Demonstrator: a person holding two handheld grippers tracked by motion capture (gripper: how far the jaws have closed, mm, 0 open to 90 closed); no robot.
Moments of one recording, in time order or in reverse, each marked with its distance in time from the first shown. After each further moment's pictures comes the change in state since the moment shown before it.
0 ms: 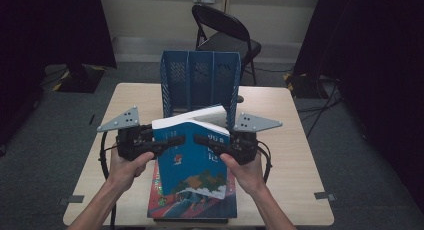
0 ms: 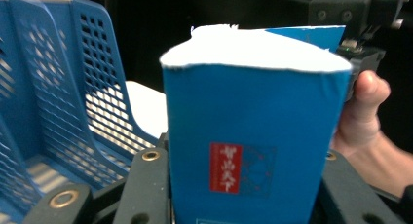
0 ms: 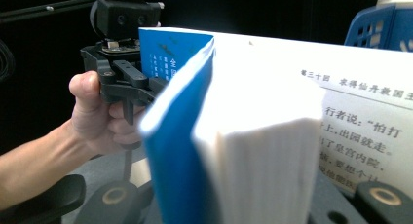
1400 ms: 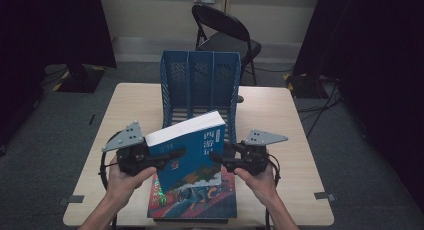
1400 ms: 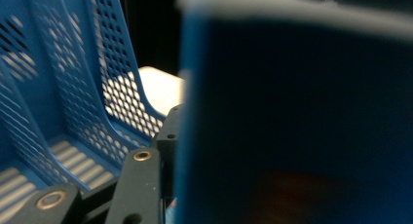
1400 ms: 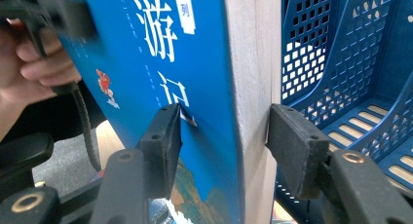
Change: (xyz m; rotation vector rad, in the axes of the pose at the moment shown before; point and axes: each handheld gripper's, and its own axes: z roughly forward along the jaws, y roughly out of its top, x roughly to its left) left arm -0.020 -0.025 0.003 0.044 0.067 0.005; right arm -0.030 -0.061 -0.023 0.118 -0.089 0.064
